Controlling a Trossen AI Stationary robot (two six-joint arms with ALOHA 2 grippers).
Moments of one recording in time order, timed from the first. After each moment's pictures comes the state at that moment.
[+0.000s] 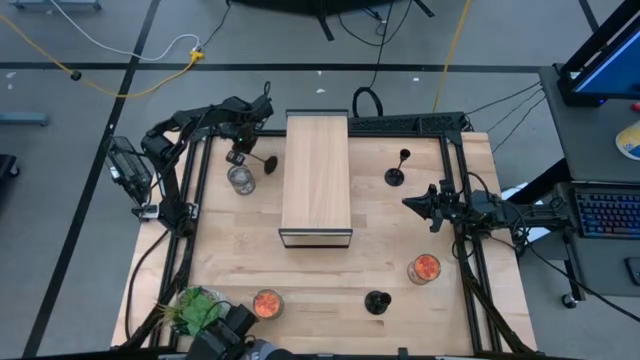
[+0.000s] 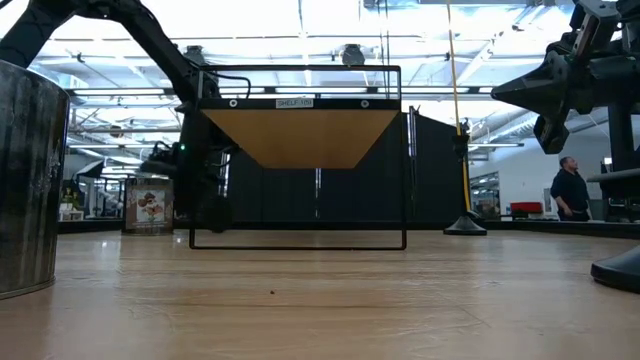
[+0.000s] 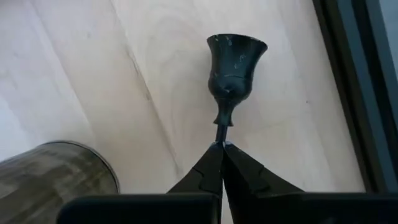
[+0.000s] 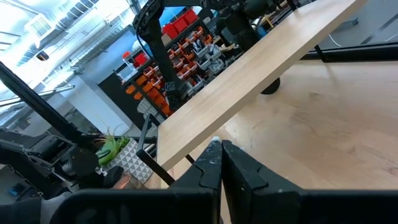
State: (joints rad) left arm 0.93 1.91 1.30 -0.97 -0.13 -1.85; right arm 0.04 0.01 0.06 -0.04 0.23 0.70
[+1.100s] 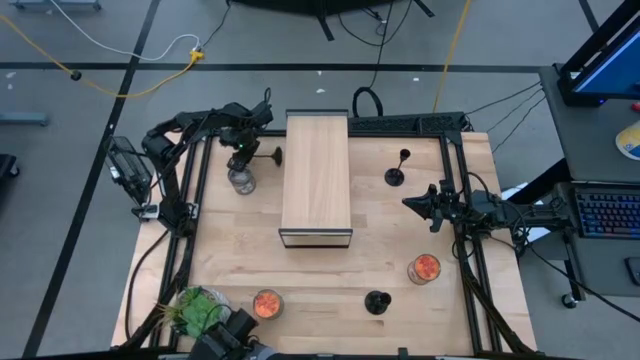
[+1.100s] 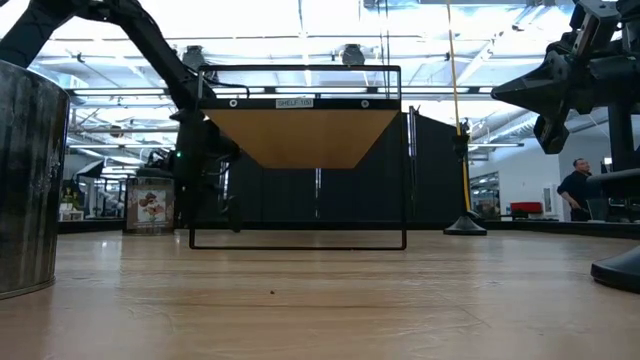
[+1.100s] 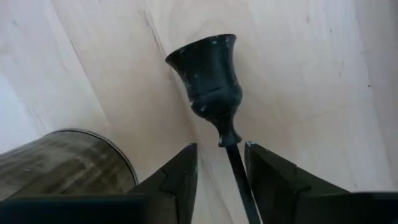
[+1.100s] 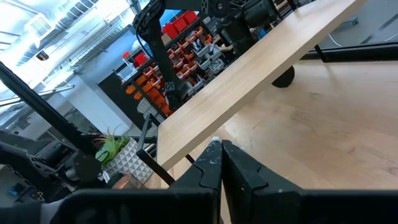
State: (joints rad) left arm 0.92 1.91 1.22 -0.92 -0.06 -1.86; right arm 0.04 0.01 0.06 -0.04 0.23 0.70
